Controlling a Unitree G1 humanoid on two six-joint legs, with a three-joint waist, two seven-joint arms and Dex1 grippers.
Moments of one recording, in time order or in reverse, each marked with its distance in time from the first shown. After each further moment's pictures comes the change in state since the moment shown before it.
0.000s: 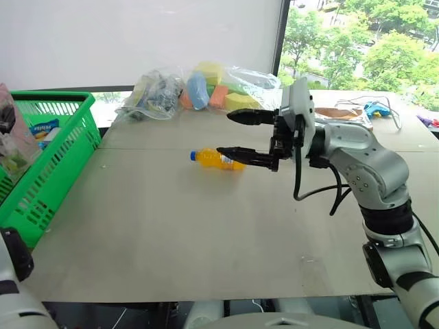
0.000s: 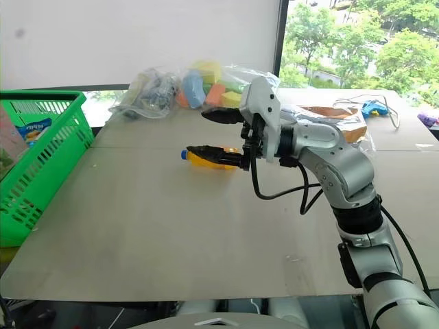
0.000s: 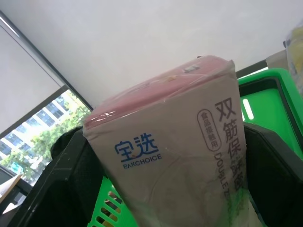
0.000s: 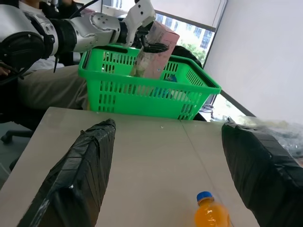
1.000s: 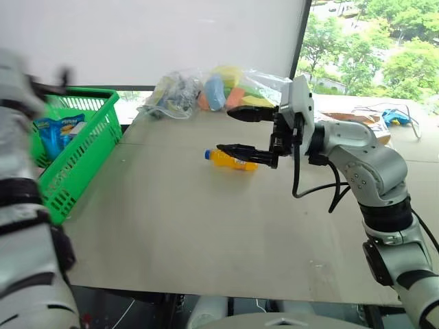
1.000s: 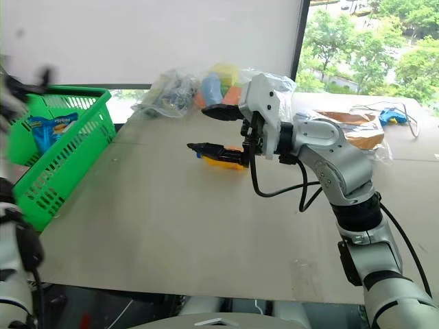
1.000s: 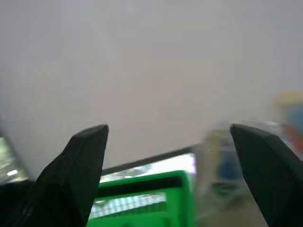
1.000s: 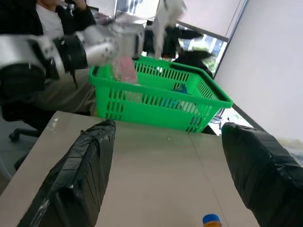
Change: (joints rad) left arm 0.163 -0.300 -0.097 -0.747 -0.278 0.459 -0.189; right arm 0.006 -0.014 0.008 0.003 -0.014 -0.012 -0.011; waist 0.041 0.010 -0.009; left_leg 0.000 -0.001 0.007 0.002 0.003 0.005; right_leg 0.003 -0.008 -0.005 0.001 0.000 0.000
